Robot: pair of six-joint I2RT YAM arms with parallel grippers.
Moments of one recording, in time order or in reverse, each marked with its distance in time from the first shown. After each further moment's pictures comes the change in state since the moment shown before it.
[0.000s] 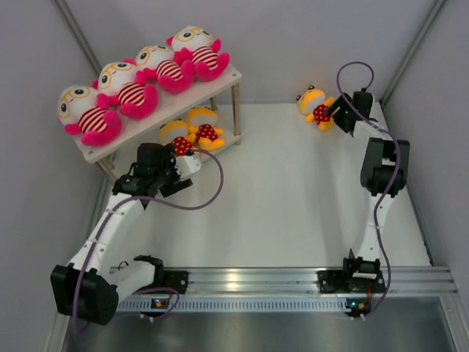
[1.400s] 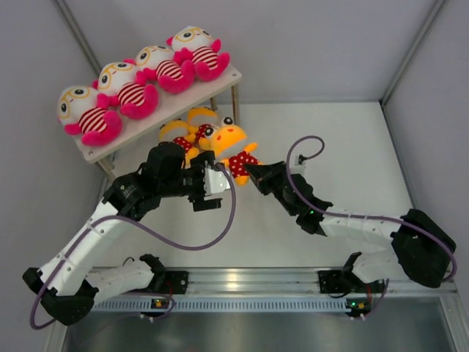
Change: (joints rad) left arm -0.459 -0.052 0.337 -0.258 0.348 -0.223; right arm 0.999 -0.977 -1.098 0.576 0.504 0.824
